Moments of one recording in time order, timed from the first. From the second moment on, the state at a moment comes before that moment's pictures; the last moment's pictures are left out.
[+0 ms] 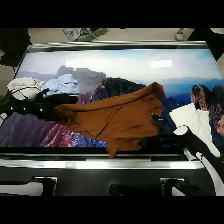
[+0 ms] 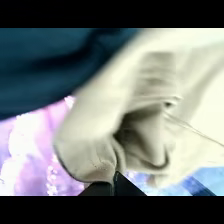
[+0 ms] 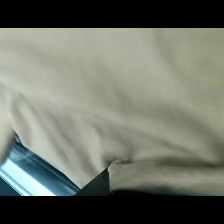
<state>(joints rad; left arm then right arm) 0.22 -1.54 1.20 1.11 -1.36 -1.11 0.00 -1.17 0.50 -0.74 1.01 0.90</state>
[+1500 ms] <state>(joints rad) 0.41 -0.74 1.64 1.05 -1.26 -1.51 -0.19 -0.77 1.69 -1.45 1.24 1.03</state>
